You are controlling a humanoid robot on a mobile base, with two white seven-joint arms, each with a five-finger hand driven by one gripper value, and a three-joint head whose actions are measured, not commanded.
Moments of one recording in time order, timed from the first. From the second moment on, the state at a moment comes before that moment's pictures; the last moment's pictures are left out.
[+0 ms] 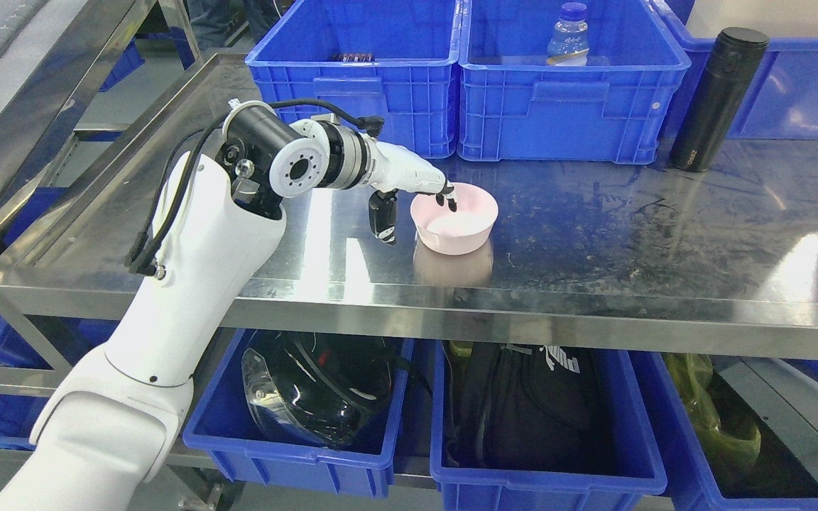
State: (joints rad) left arm -0.90 0.23 -0.52 -1.56 -0.79 -0.07 -1.30; right arm 0.00 0.00 0.05 0.00 0.05 -0.08 -0.02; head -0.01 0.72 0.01
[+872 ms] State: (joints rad) left arm -0.86 0.16 -0.54 -1.45 -0.88 -0.12 -1.26; right arm 0.00 0.00 0.05 0.00 0.05 -0.08 -0.02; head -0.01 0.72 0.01
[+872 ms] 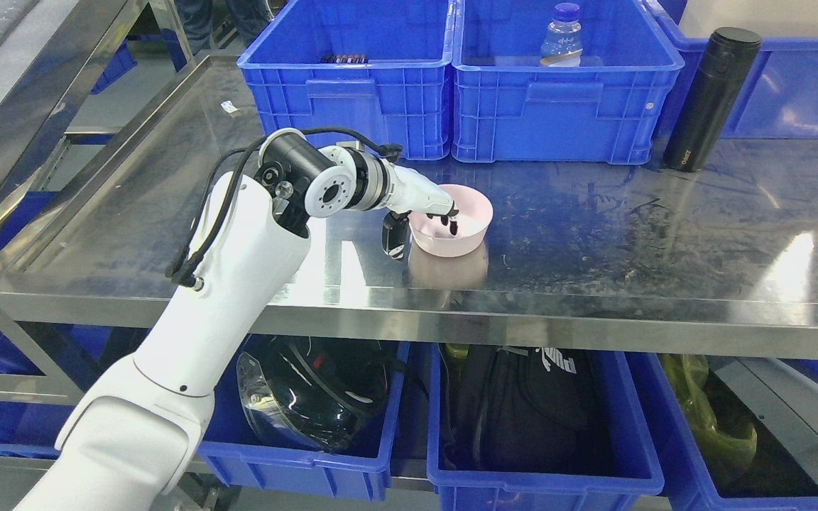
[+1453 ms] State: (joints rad) left arm -0.82 0.05 -0.39 -1.36 -0.87 -0.45 -1.26; right arm 0.00 0.00 0.05 0.00 0.05 -0.08 -0.02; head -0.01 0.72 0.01
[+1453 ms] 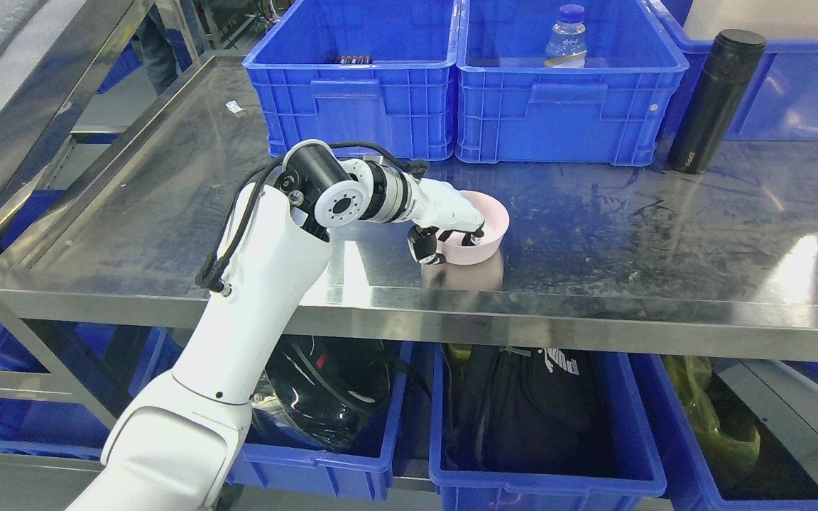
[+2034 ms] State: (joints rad) left arm -0.80 0.02 -0.11 -1.38 -0.65 -0.73 -1.18; right arm 0.00 0.00 0.05 0.00 0.05 -0.08 -0.02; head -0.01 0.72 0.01
